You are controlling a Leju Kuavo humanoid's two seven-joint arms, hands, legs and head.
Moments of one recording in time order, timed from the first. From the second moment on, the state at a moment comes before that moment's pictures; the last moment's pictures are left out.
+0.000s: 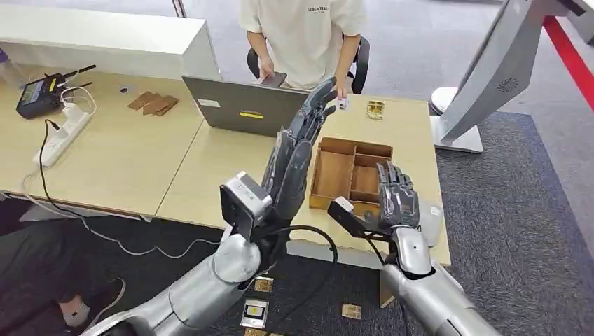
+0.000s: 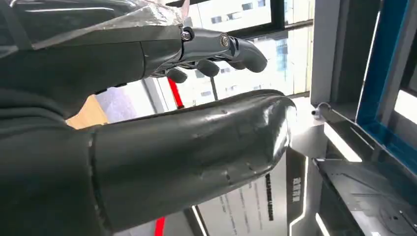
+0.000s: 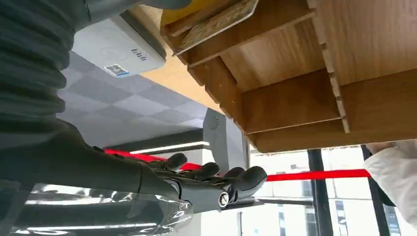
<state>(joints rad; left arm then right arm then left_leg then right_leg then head) -0.55 -0.12 -1.01 -1.49 0.01 0.49 -0.34 -0.69 -0.09 0.92 -0.69 0.97 -0.50 0.28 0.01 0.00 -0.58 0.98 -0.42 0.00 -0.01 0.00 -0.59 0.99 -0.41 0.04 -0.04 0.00</state>
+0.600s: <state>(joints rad) -0.55 -0.12 -1.01 -1.48 0.01 0.50 -0.34 -0.72 -0.01 0.92 -0.62 0.97 -0.50 0.26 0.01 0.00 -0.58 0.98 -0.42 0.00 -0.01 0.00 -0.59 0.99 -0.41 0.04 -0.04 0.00</state>
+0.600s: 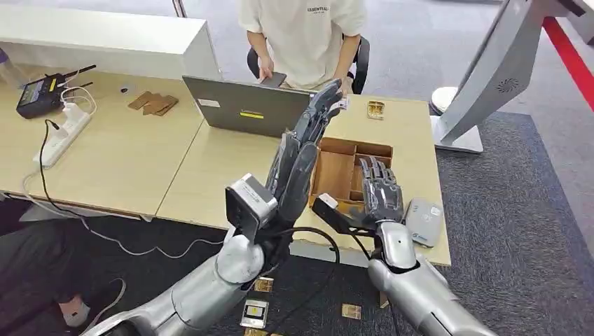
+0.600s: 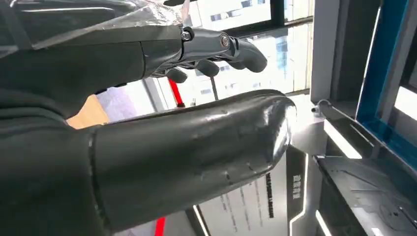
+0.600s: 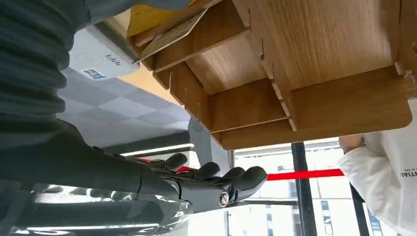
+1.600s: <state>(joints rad) -0.55 -0.12 -1.02 -1.47 0.01 0.48 -0.34 -0.72 -0.02 0.92 -0.54 0.95 -0.48 0.27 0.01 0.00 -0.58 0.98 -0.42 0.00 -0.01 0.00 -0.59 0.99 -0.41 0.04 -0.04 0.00</state>
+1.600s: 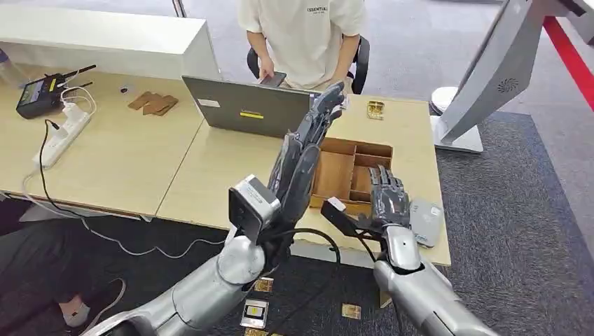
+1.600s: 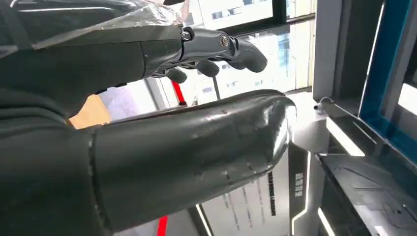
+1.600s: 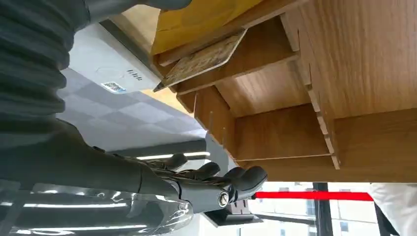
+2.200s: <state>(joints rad) -0.55 -0.12 -1.02 -1.47 0.01 0.47 -0.34 -0.72 -0.02 0.92 -0.52 0.93 -0.48 0.26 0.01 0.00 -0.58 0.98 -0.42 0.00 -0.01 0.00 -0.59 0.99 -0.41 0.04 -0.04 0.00</state>
